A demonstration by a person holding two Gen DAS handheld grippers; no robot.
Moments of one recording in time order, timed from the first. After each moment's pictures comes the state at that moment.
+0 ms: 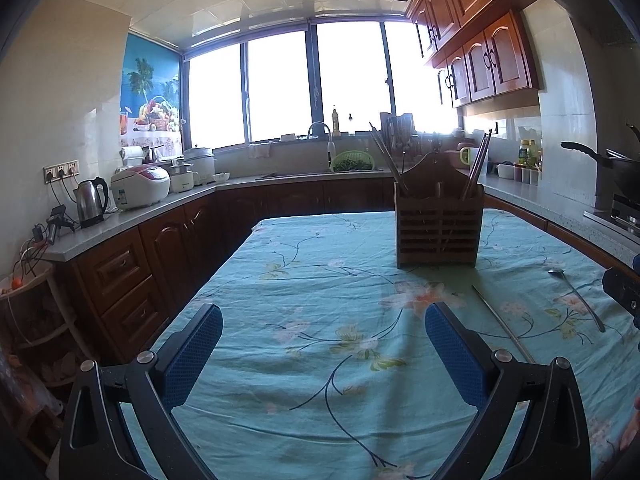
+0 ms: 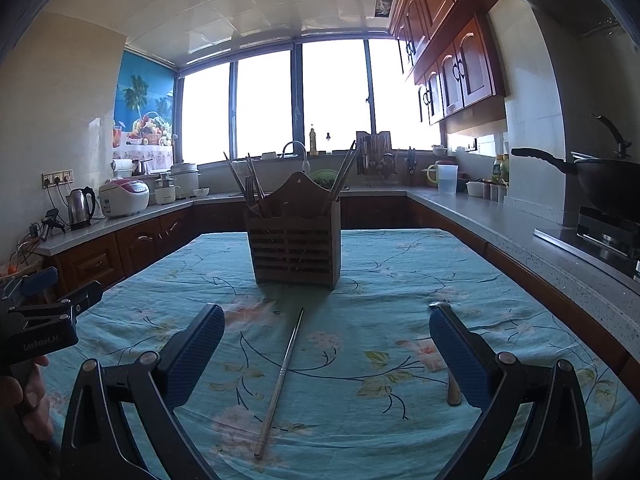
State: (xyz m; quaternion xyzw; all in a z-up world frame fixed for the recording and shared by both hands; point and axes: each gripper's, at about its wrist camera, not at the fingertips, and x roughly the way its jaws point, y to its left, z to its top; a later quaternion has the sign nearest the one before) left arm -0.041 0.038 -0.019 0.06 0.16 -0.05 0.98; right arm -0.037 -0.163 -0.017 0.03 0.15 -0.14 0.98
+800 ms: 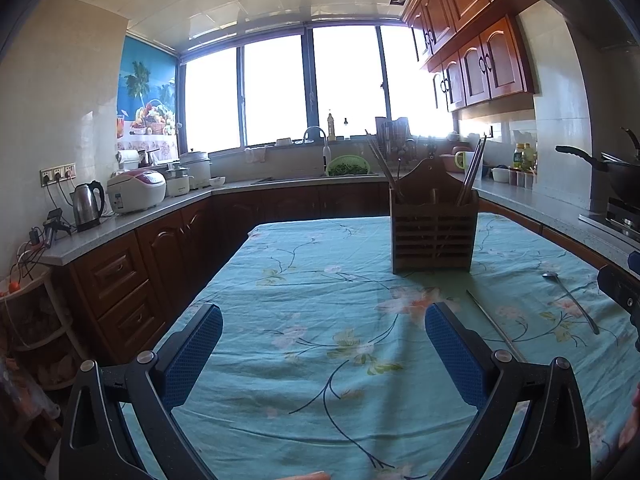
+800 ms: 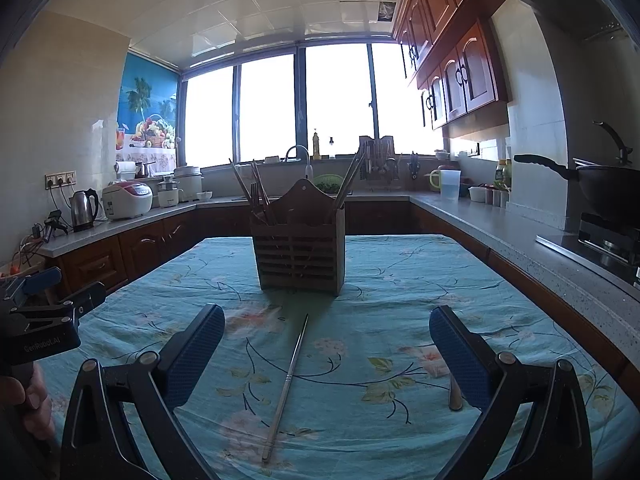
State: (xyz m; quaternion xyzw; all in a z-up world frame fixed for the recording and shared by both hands) left arm -0.047 0.035 -0.014 0.06 0.15 -0.05 0.98; right arm -0.037 -0.161 -0.011 0.03 0.14 -0.13 0.98
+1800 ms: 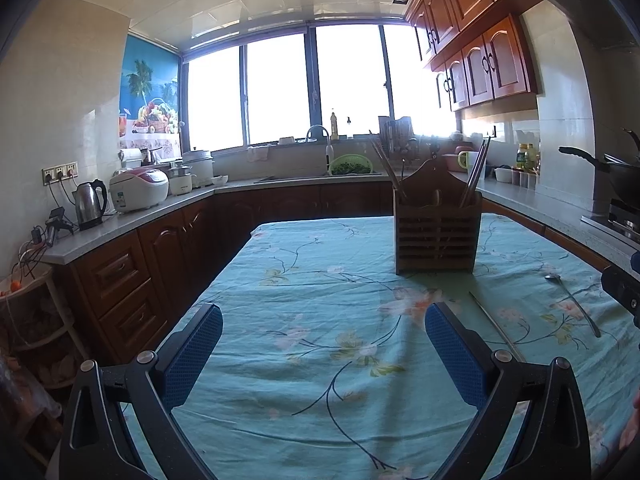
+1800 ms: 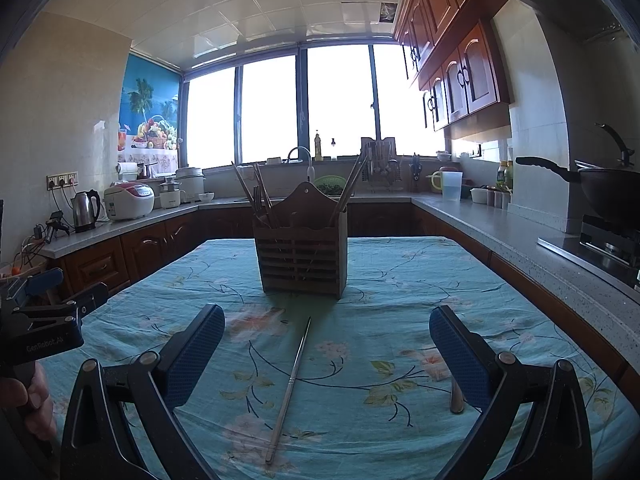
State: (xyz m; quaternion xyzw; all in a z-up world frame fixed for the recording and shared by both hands) left arm -0.048 0.032 -0.010 0.06 0.16 -0.05 0.98; right arm -0.037 -0.159 -0.004 0.03 0.14 -0.13 0.98
